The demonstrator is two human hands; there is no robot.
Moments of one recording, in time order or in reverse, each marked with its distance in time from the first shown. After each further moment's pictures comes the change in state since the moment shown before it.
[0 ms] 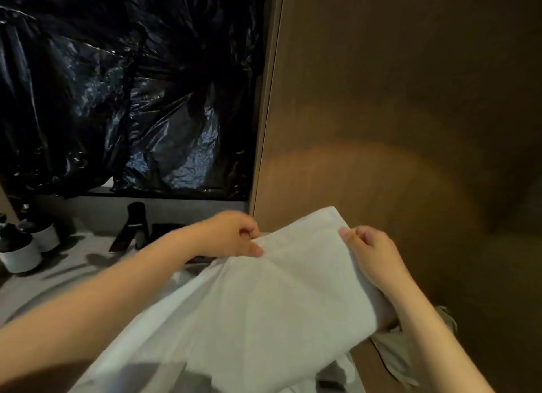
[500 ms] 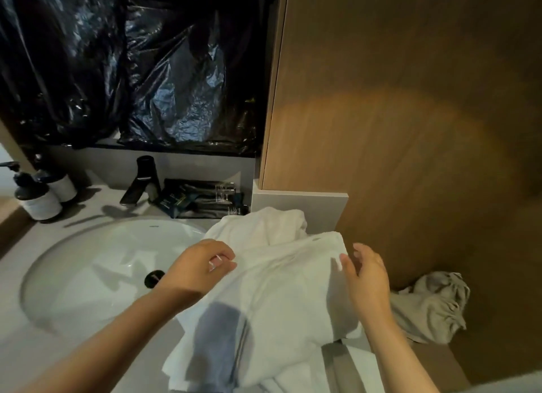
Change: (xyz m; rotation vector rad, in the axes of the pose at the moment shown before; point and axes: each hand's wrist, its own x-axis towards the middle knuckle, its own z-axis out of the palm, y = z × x) left_hand -0.061 -0.078 0.127 -0.154 0.321 -0.161; right_hand -0.031 0.118 0.072 -0.177 0.090 0.183
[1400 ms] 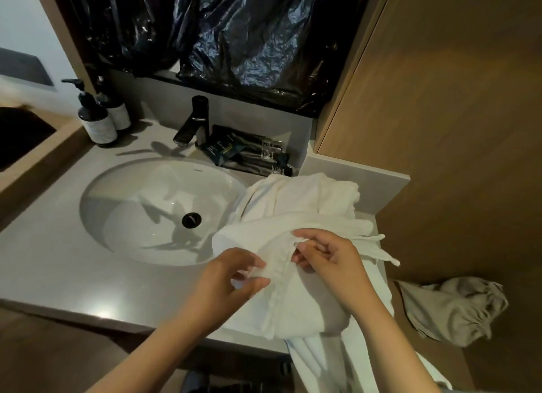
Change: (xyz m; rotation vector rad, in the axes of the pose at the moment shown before) left_hand -0.097 -0.013 0.040 -0.393 0.164 -0.144; right_hand -0.056 -0.067 0.058 0.449 -0.667 -0.179
